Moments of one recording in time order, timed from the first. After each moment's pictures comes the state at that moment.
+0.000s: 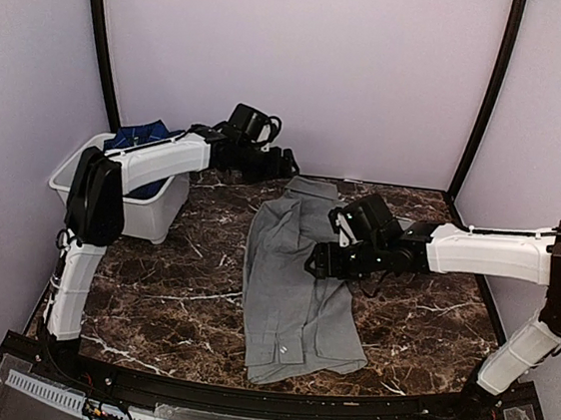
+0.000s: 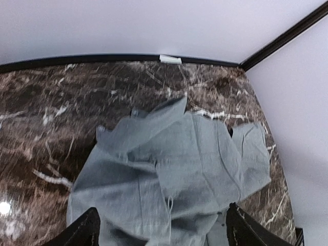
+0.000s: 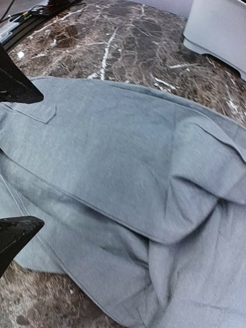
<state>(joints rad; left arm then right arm) -0.60 2.30 2.15 -0.47 0.14 -0.53 0.87 1.57 1.03 -0.32 -0.02 0.58</state>
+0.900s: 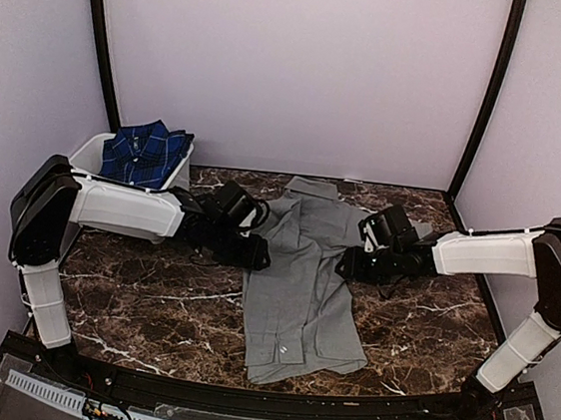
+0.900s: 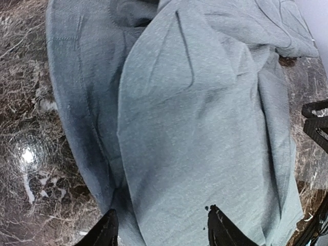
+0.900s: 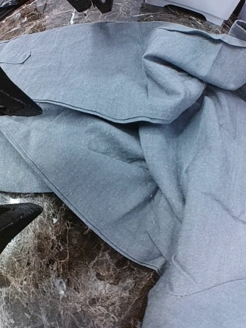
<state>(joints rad) -0.80 1.84 1.23 -0.32 0.05 -0.58 0.65 1.60 0.89 -0.20 -0.05 0.59</state>
